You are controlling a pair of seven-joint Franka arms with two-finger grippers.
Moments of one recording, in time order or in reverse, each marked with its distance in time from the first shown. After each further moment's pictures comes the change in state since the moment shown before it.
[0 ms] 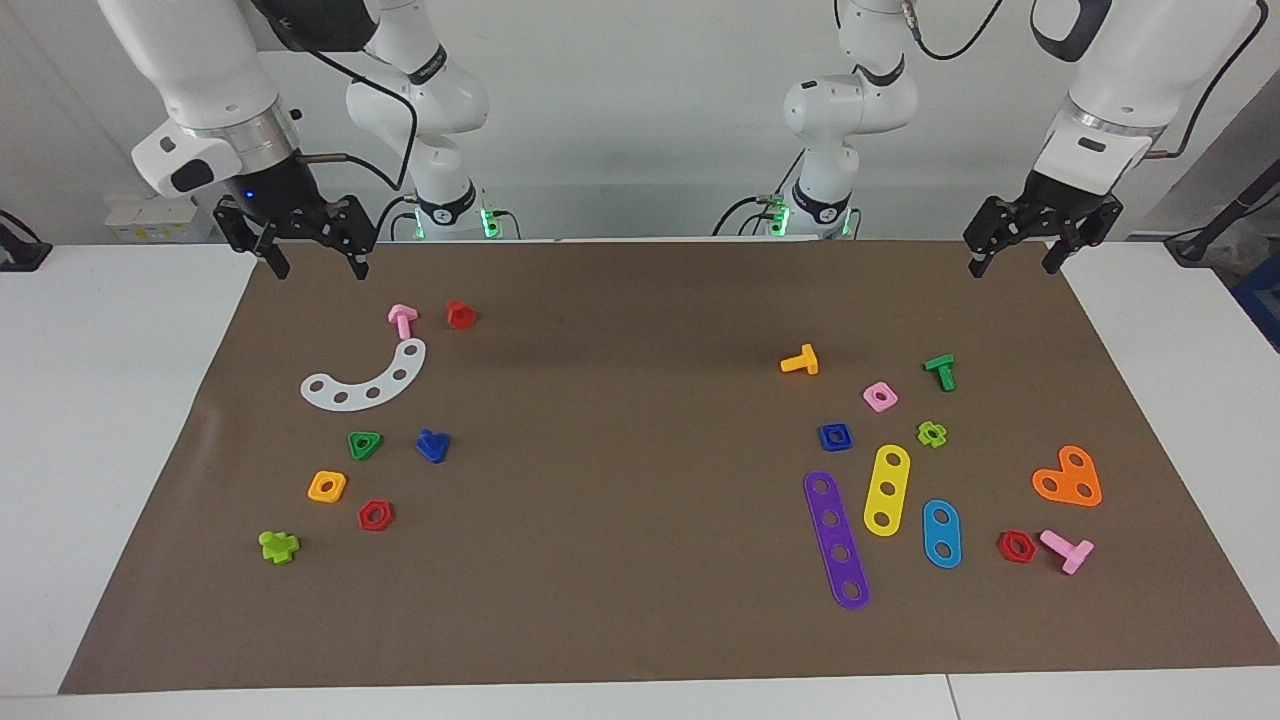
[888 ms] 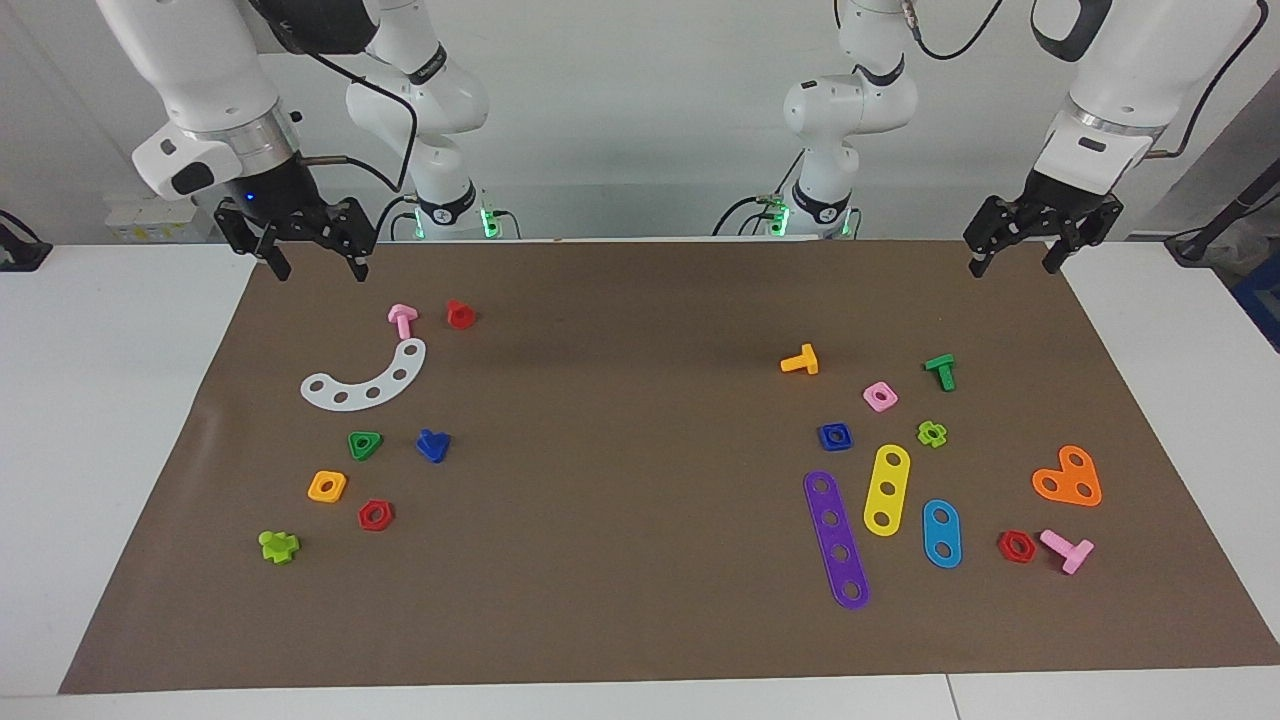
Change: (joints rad) left arm 0.000 0.000 0.000 0.000 0.000 -0.001 0.000; right arm -0.001 0.013 0.000 -0.007 0.000 0.029 0.000
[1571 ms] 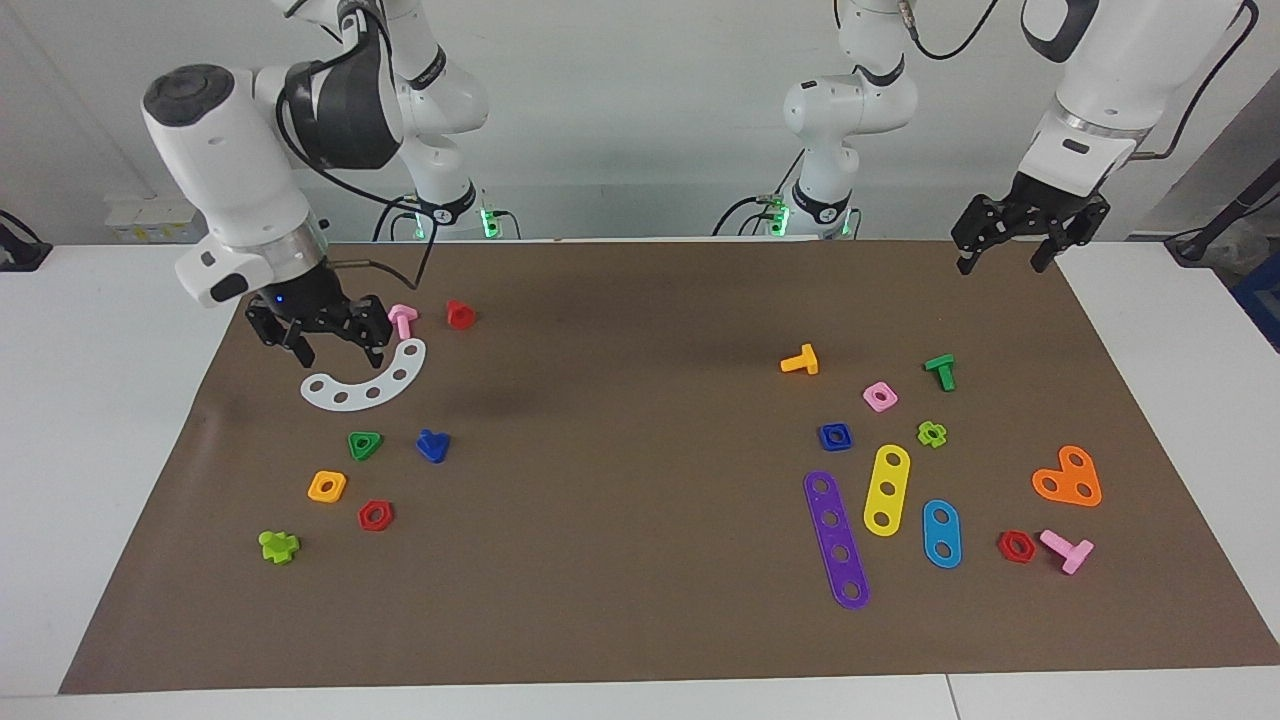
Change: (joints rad) left arm -0.018 -0.001 -0.033 0.000 0.000 -0.027 -0.001; right arm 0.003 0.167 0.000 -0.137 -0.008 0.340 0.000
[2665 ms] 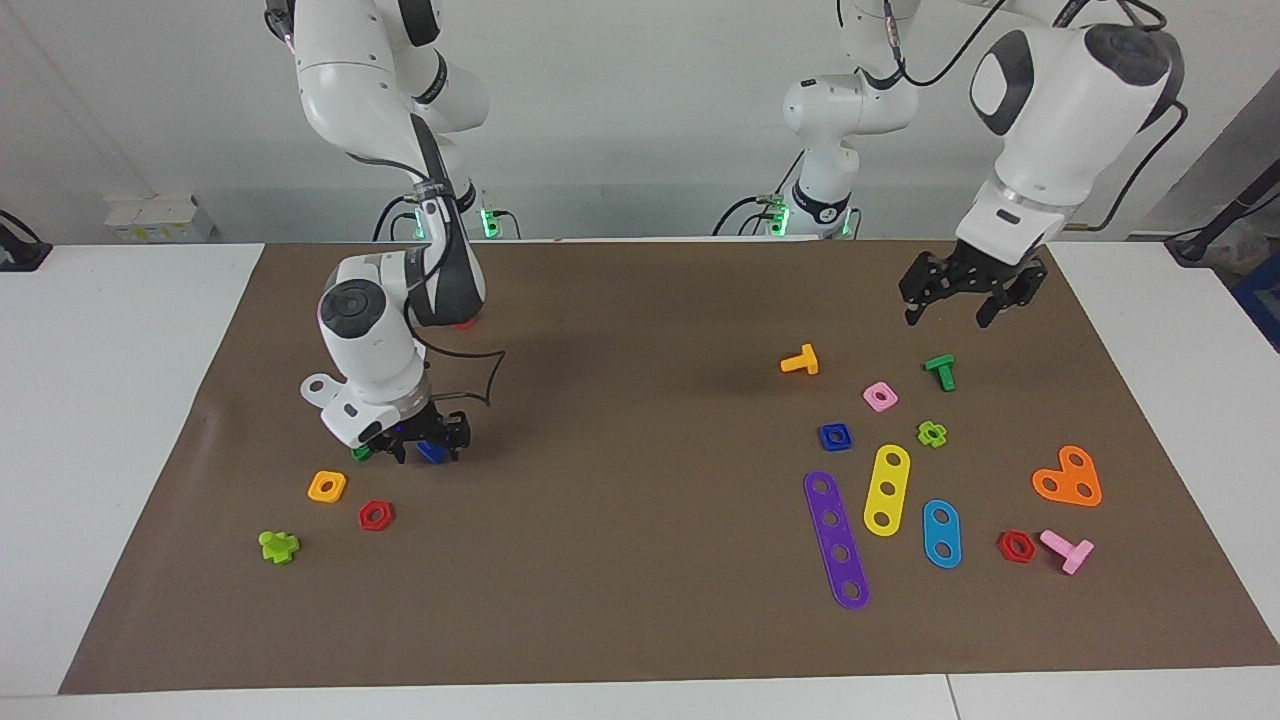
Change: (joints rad) left arm -0.066 0.116 -0.003 -0.090 -0.041 0.199 -0.037; right arm 0.079 0.200 0.002 -0.205 -0.041 0.344 0.018
